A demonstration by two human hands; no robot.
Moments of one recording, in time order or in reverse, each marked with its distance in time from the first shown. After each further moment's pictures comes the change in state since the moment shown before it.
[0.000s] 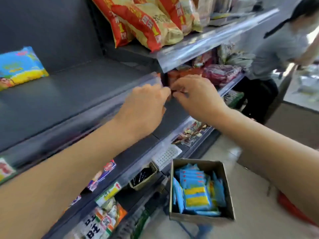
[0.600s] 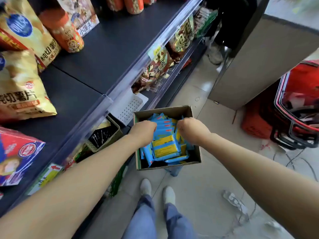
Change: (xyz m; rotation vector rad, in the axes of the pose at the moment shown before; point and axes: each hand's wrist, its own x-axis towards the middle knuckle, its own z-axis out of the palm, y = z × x) left_hand -0.022 0.078 0.327 -0.208 -0.954 -0.033; right_hand -0.192 0.200 0.189 -0.099 -0.841 0.503
